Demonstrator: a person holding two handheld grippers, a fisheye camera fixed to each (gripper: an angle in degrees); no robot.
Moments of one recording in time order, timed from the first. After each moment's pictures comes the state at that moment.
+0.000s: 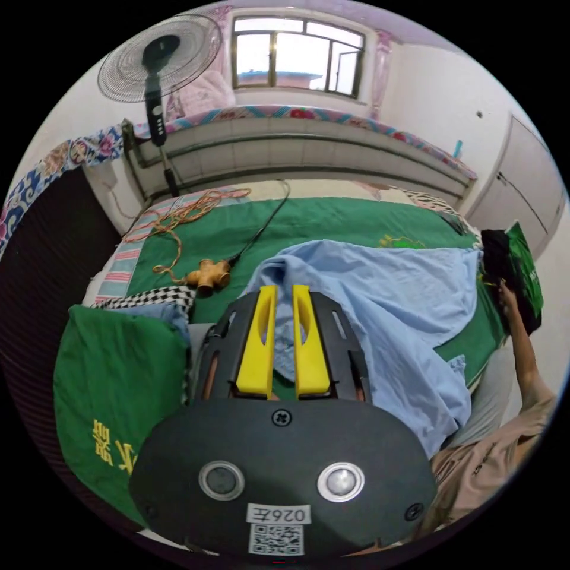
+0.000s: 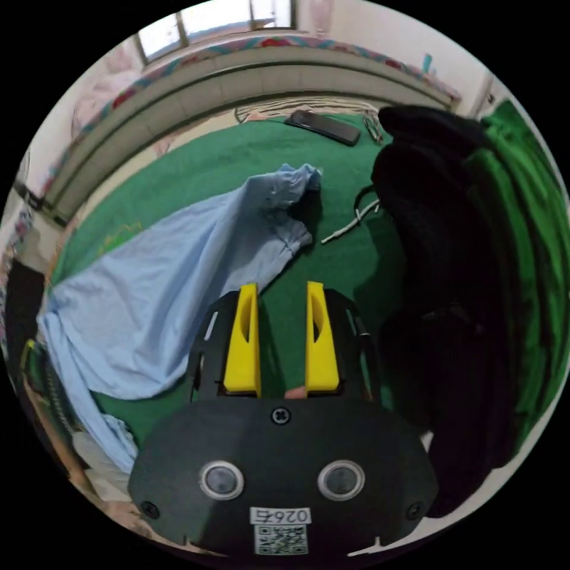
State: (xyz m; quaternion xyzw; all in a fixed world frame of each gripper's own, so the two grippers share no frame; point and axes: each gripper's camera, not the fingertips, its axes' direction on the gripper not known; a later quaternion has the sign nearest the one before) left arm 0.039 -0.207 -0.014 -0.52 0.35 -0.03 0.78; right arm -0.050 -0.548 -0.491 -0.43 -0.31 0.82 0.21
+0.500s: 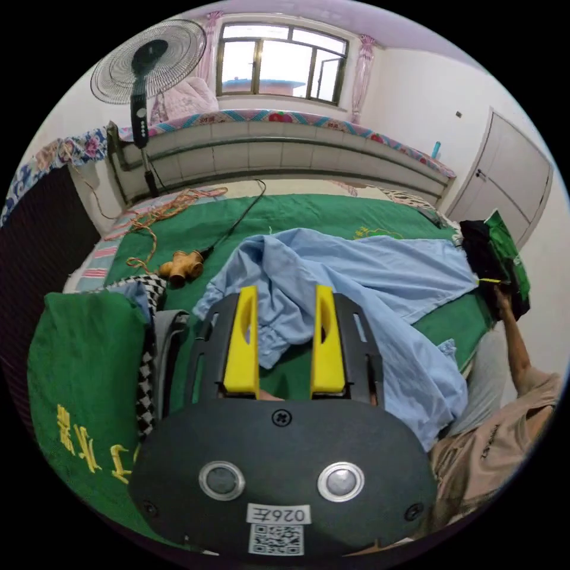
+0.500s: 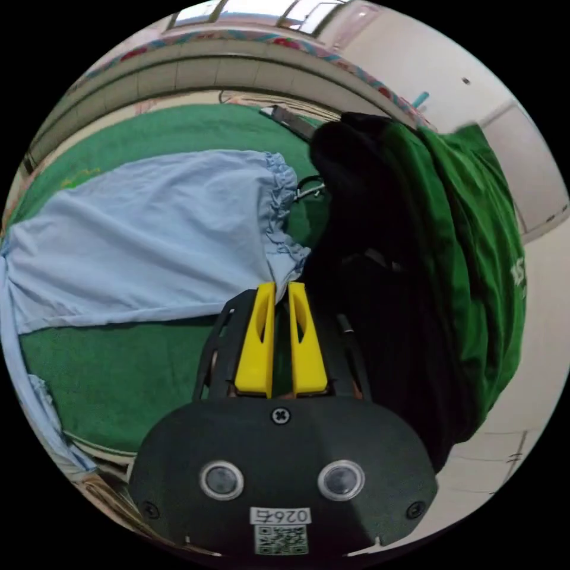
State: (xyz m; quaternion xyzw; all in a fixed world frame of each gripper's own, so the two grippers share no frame) left arm 0.013 -0.178 0.005 -0.50 0.39 -0.05 0.77; right arm -0.097 -0.563 -0.527 -0.54 -0.29 0.72 0.32
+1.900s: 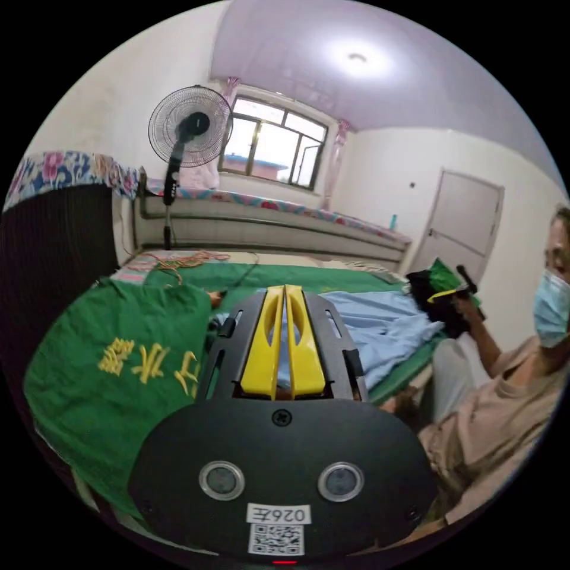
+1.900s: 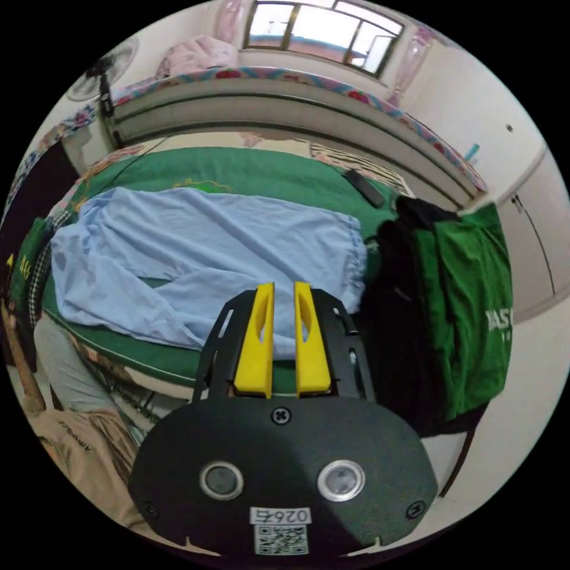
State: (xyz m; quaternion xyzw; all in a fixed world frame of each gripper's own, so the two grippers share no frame) left arm -0.247 -0.168 -0.043 -0.32 0.41 -0.16 0.84; right arm -0.159 -0.825 -0.415 -0.39 -0.34 0.75 0.42
